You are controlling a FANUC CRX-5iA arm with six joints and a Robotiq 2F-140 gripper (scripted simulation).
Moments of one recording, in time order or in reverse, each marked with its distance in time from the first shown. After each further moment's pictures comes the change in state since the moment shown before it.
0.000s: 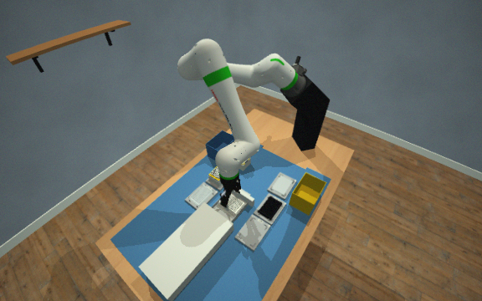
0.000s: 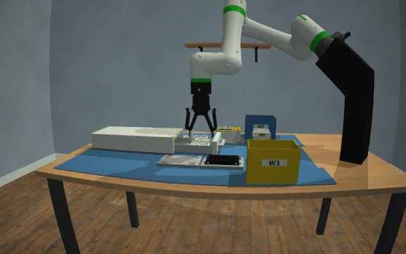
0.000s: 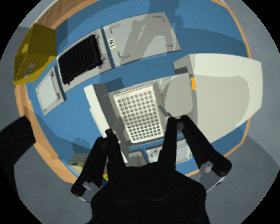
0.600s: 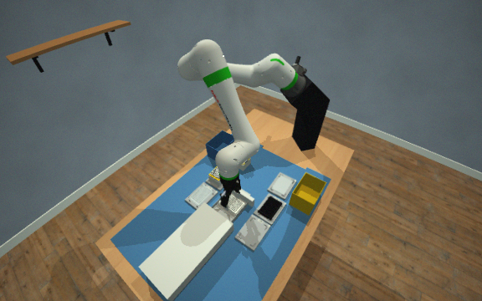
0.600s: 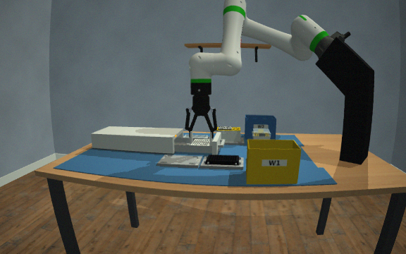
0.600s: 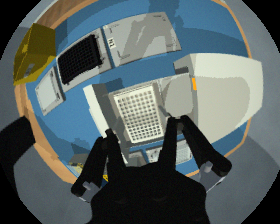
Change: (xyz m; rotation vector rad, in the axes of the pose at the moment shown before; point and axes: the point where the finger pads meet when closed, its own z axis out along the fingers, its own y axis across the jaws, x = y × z) arm 0.000 0.000 0.003 0.000 0.000 0.000
